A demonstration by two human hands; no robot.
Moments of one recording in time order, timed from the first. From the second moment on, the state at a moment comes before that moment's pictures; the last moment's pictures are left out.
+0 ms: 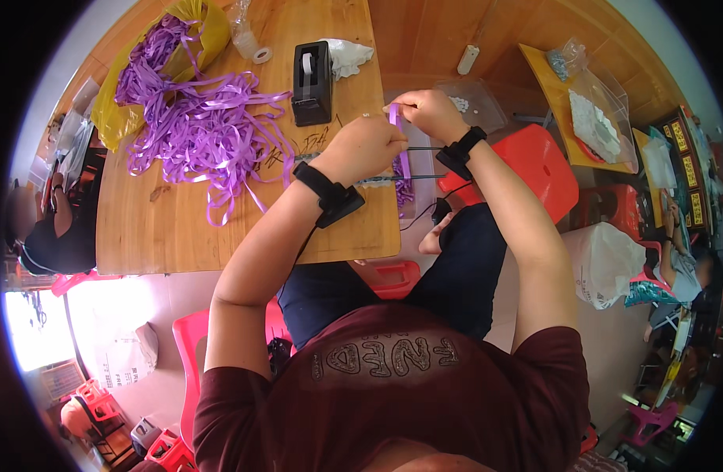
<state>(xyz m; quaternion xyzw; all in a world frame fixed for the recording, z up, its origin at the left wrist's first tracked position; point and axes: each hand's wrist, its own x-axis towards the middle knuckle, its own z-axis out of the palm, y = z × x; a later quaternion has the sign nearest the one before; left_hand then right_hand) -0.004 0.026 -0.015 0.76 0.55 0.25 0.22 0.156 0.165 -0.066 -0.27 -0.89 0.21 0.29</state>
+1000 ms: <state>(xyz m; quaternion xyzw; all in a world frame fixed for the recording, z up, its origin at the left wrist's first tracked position) -0.012 0.038 -0.030 0.71 0.59 0.22 0.31 0.198 0.025 -0.167 -0.41 -0.62 0.62 0.27</state>
